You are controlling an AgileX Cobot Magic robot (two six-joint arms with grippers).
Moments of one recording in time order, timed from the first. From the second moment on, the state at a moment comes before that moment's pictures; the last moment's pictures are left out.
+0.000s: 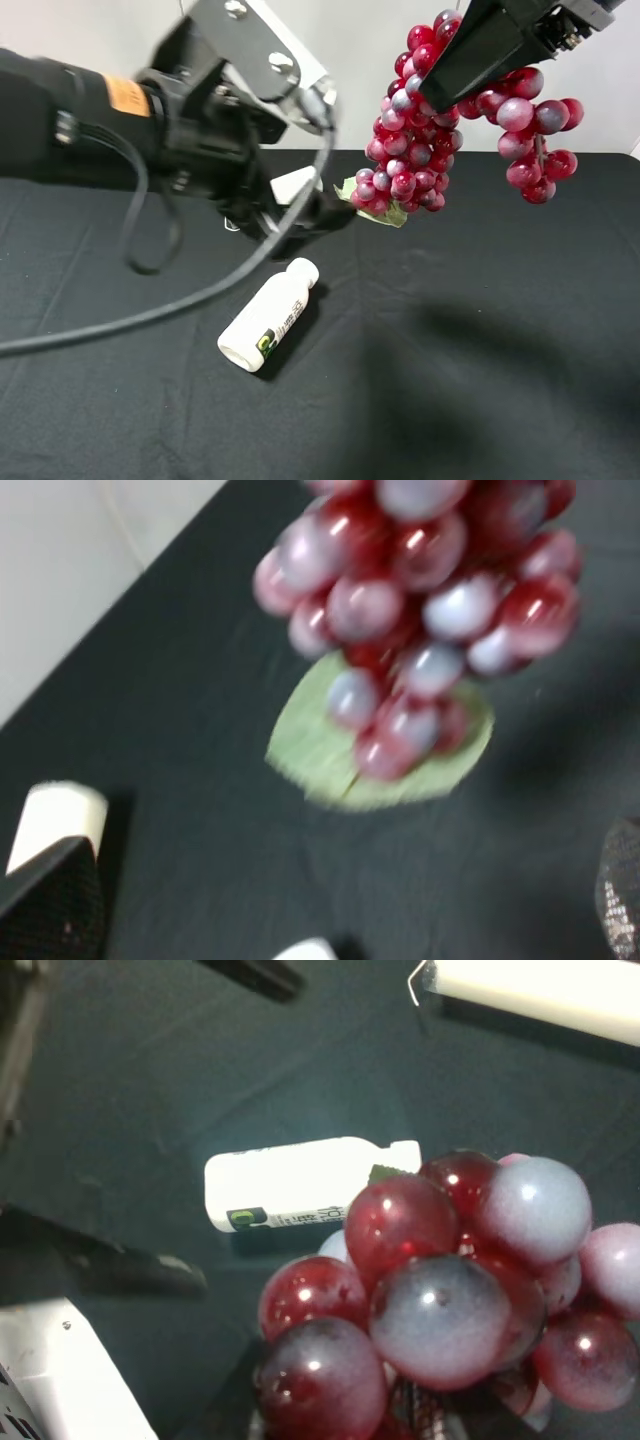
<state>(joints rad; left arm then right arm) -0.91 1.35 -0.78 -0.29 -0.10 0.55 0.47 1.34 -1.42 0.46 1.23 -0.53</state>
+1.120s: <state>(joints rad) -0.99 1.60 -0.81 -0.16 -0.65 0.30 0.47 1.34 -1.42 0.63 1.23 -0.52</state>
